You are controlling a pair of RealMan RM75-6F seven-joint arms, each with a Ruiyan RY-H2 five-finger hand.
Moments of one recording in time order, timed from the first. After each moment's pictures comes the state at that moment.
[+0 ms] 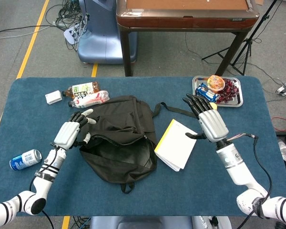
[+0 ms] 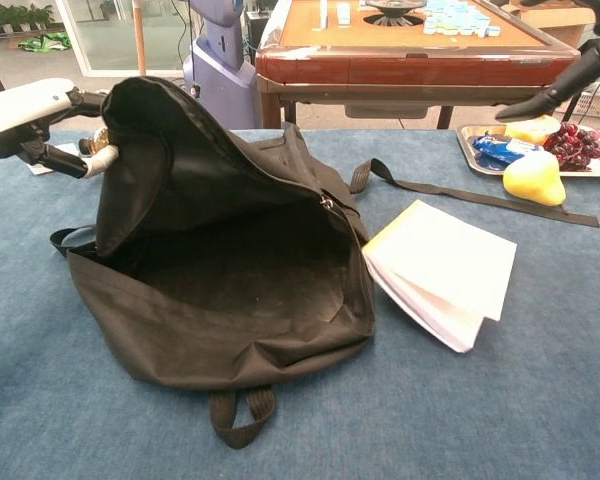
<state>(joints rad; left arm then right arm) -0.61 -1.42 -0.21 -1.47 1.28 1.08 -0.10 0.59 -1.25 0.20 -1.62 -1.37 1.18 0.04</state>
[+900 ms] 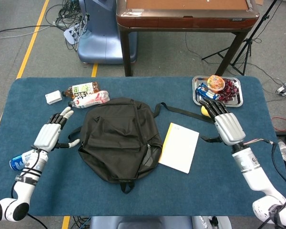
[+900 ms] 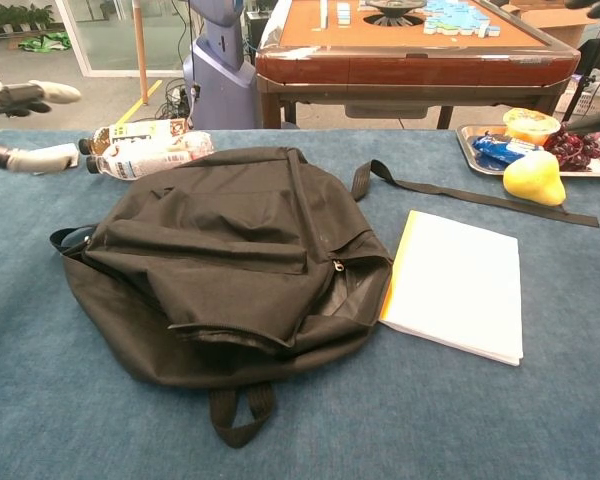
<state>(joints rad) -0.54 -1.27 -0.18 -1.55 1.19 1.09 -0.01 0.51 -1.13 0.17 -1.66 -1.37 1.16 0.09</state>
